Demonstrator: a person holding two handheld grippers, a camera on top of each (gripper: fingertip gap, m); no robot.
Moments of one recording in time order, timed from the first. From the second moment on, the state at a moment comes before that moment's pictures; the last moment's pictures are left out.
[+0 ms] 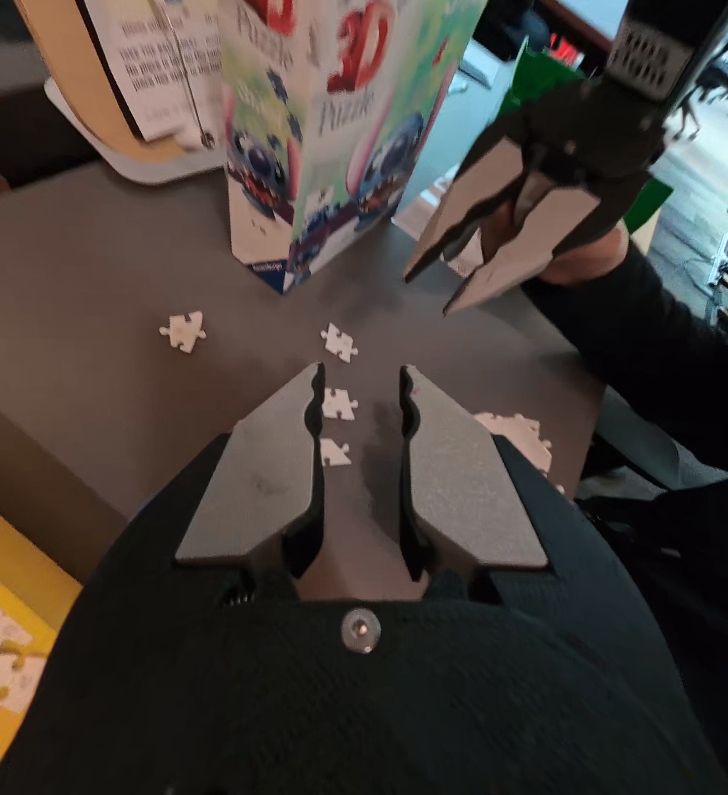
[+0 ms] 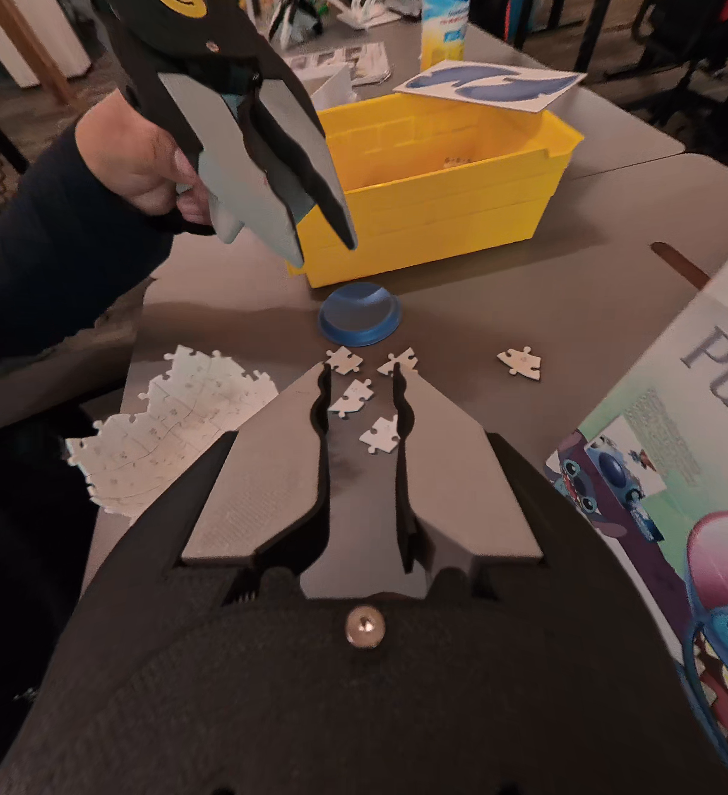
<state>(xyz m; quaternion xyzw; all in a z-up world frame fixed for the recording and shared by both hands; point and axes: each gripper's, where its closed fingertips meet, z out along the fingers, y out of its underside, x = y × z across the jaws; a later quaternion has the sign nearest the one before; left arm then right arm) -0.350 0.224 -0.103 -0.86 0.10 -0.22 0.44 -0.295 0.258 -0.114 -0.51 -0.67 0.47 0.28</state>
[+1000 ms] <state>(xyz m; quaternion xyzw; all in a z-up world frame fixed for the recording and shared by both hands) -0.377 0.294 -0.167 -0.86 0.09 -0.09 0.50 -0.296 0.288 -0.162 -0.57 -0.60 0.48 0.31</state>
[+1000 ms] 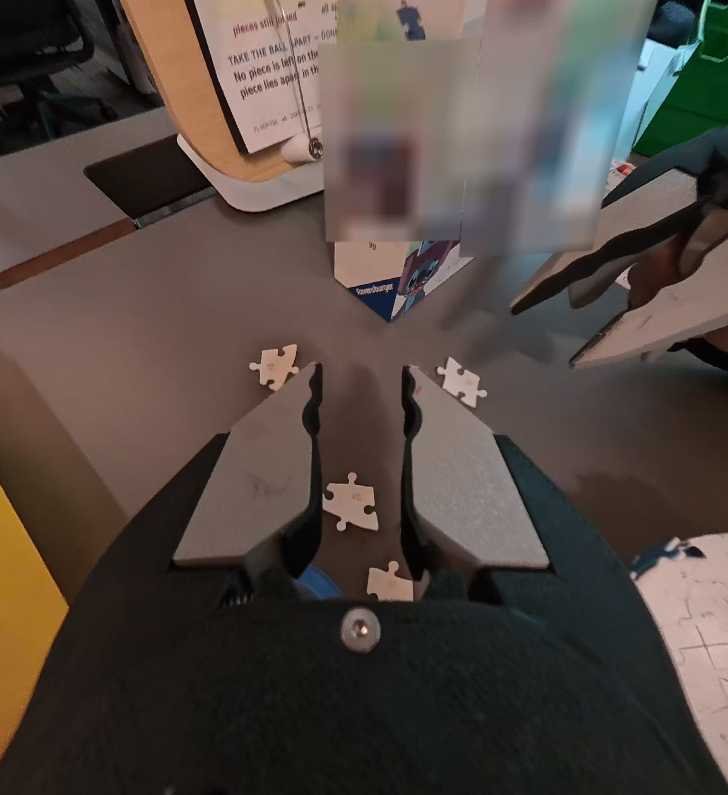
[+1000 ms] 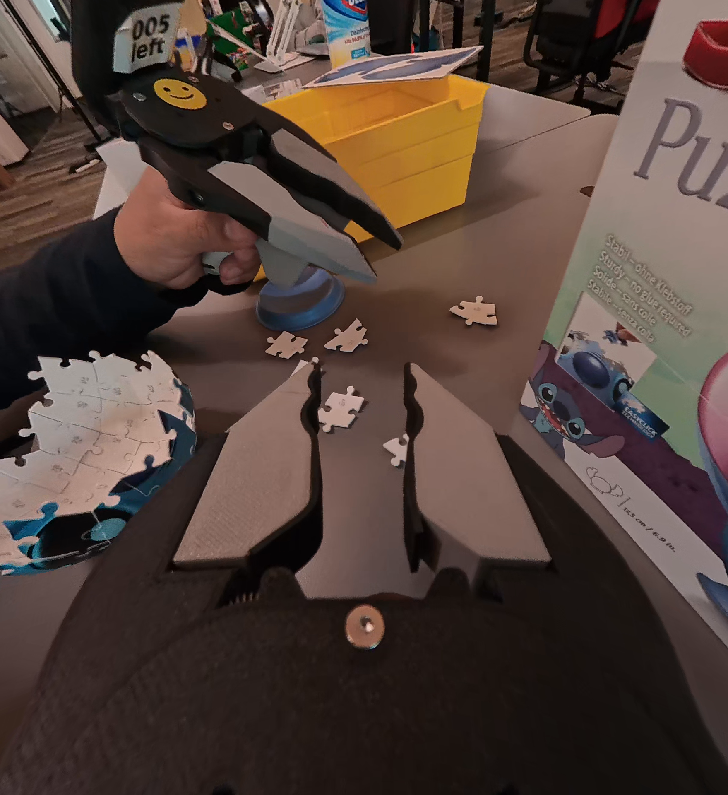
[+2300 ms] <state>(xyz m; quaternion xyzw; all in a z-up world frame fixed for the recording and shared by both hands) -0.396 0.301 -0.143 -0.82 0.04 -0.05 0.57 -0.291 0.323 -0.161 -0.59 -0.57 0.40 0.40</state>
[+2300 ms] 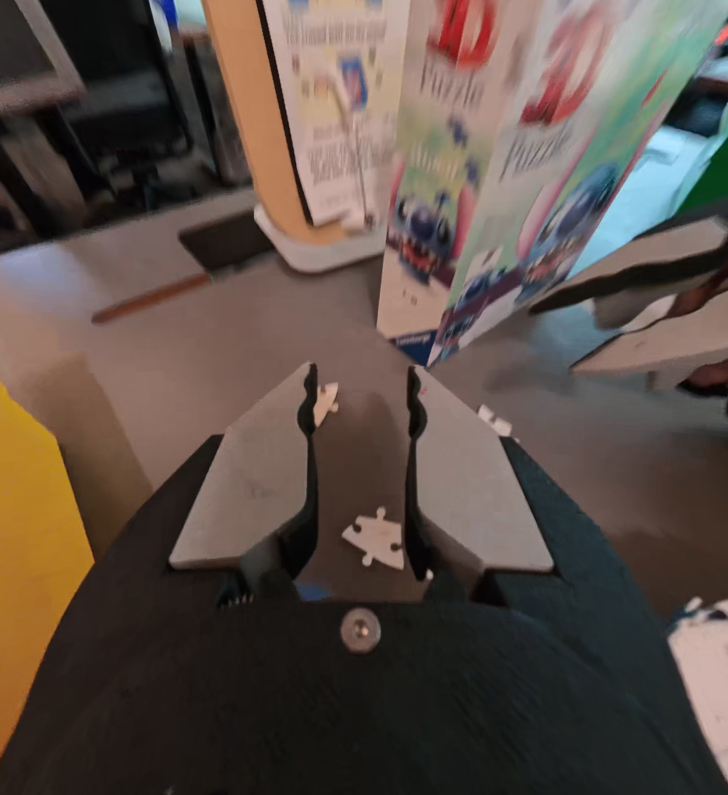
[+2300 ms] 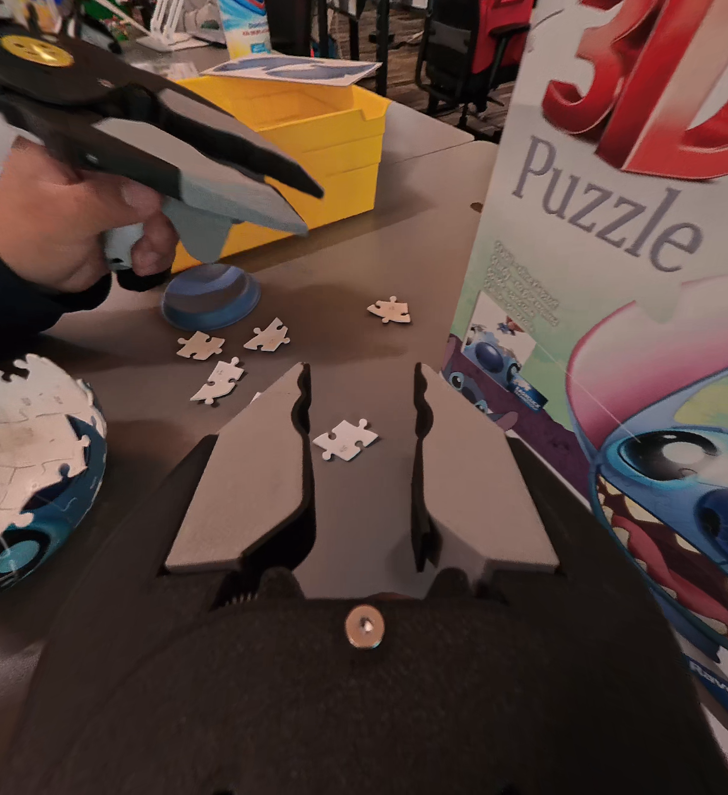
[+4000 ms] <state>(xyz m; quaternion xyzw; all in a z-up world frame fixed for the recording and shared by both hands) -0.380 0.301 -0.175 -0.86 0.08 -0.07 0.50 -0.301 0.307 -0.247 -0.61 -0.68 0.28 0.27</state>
